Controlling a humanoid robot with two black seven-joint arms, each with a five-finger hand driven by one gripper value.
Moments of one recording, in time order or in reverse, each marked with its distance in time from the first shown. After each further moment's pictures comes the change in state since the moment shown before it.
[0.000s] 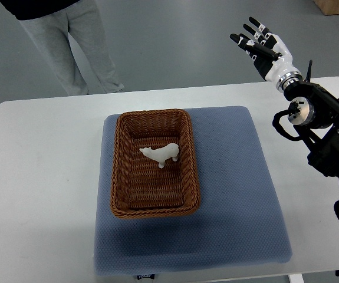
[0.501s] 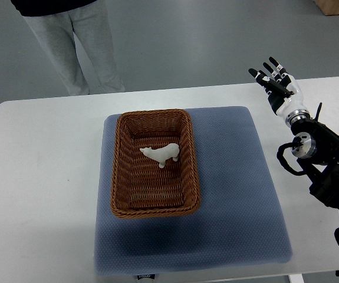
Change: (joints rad) left arm 0.000 0.000 0.001 0.000 0.000 0.000 -0.001; right arm -0.144 0.015 0.010 -0.054 0.032 -0.004 0.105
